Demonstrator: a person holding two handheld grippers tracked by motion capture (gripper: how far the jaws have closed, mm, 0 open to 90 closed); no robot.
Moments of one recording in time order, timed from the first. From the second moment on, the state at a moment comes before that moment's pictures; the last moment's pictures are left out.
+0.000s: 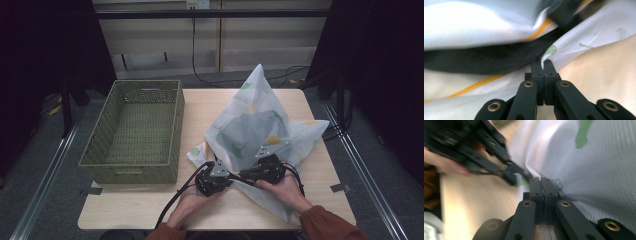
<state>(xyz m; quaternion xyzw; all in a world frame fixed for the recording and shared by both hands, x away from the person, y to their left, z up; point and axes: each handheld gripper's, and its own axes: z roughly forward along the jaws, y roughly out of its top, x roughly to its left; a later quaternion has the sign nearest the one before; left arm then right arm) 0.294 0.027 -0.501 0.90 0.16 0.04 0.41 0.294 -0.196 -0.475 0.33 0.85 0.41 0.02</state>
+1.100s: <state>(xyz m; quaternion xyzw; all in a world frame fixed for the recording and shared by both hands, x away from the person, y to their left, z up) 0.257 -0.056 -0.482 0.88 0.08 -0.04 0.47 0.360 -0.215 -0.488 0.40 0.82 0.39 0.10</state>
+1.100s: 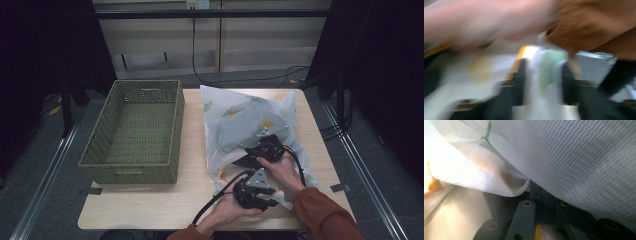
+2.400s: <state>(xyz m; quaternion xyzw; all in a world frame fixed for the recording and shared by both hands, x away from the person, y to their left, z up) 0.292 0.054 -0.488 0.87 0.19 0.08 0.45 0.254 -0.286 -0.458 0.36 0.82 0.44 0.04</state>
